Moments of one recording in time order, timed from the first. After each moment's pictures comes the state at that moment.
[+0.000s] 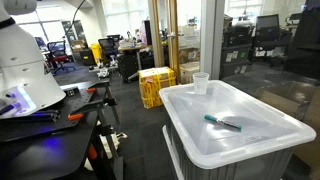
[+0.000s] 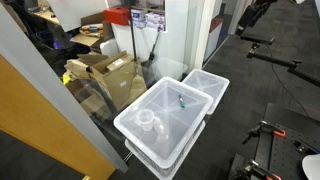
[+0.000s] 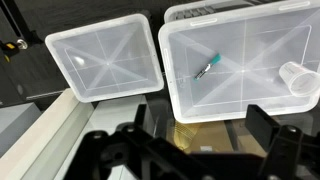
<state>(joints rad) -0.20 -0.43 -0.23 -2.40 -0.16 2.22 -0.11</state>
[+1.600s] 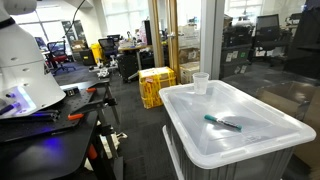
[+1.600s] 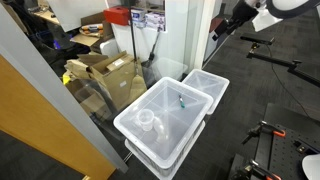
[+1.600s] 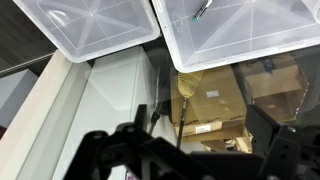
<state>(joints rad) -0.20 -0.26 -0.22 -2.50 -0.09 2.77 -0.01</state>
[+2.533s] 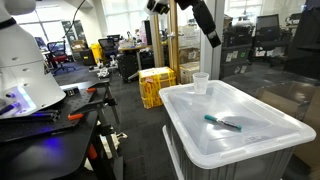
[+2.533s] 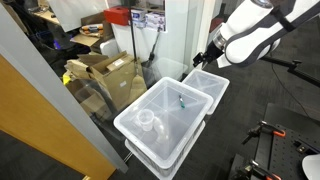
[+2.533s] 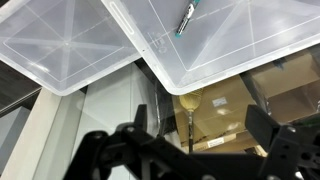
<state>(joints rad) -0.16 0.15 -0.15 -2.48 0.07 3.13 0.14</state>
